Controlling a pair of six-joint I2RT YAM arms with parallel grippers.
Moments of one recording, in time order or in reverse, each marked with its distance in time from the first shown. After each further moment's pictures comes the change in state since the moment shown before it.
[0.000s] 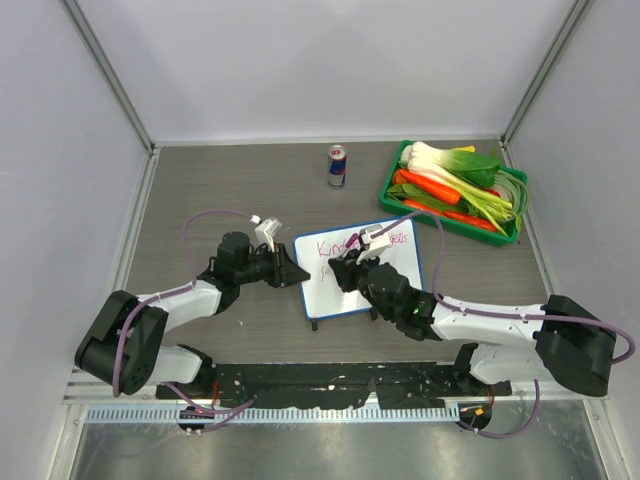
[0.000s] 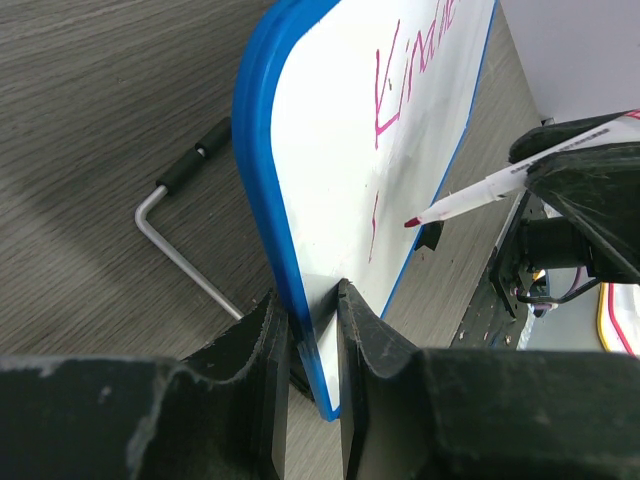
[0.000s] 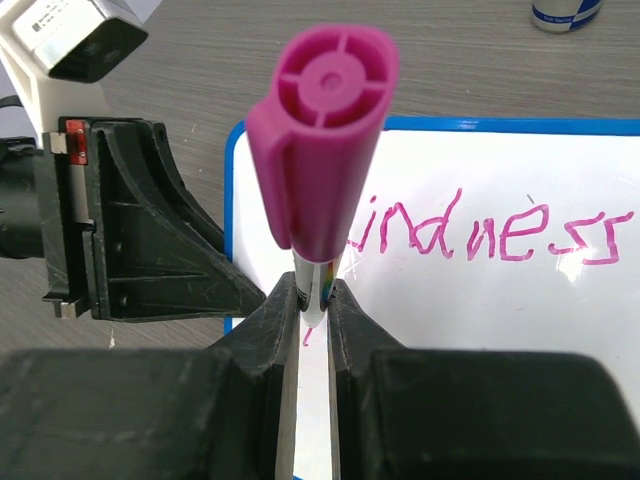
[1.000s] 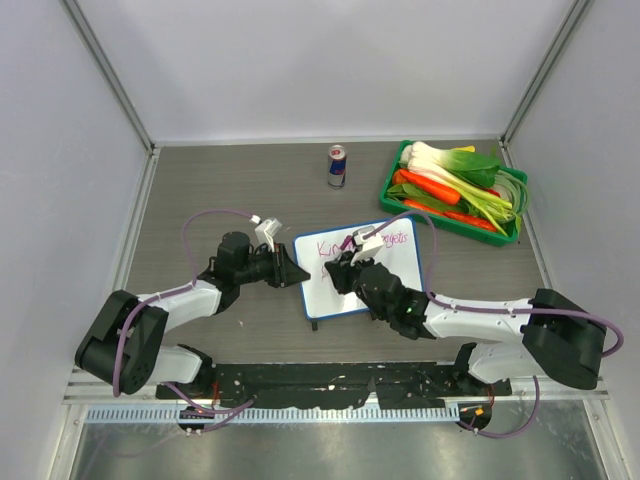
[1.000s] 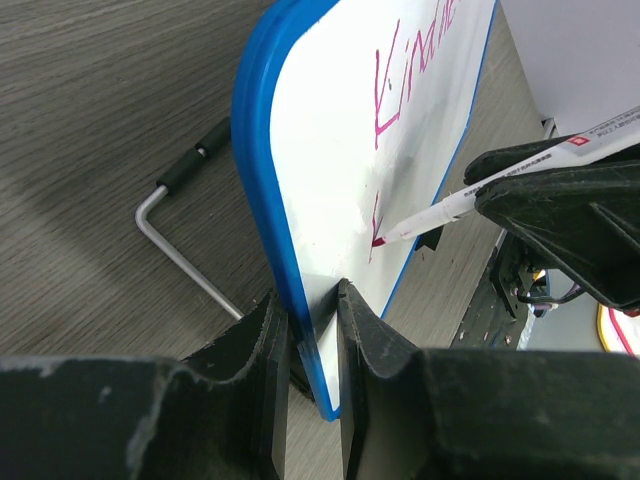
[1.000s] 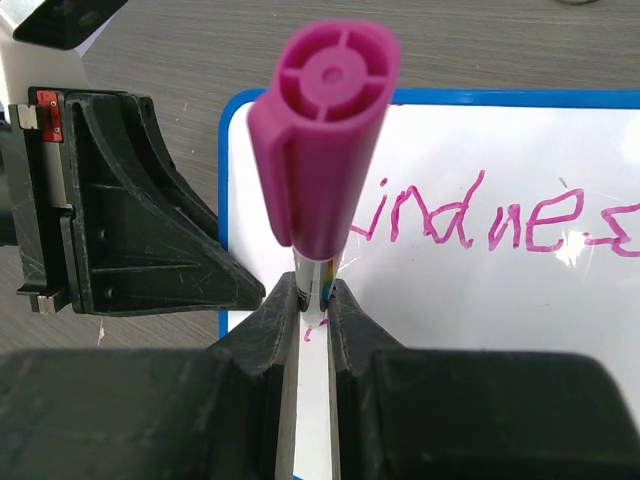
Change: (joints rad) left arm 0.000 0.002 0.000 0.001 0.000 0.000; right arm 0.001 0.072 0.018 0.000 -0.001 0.009
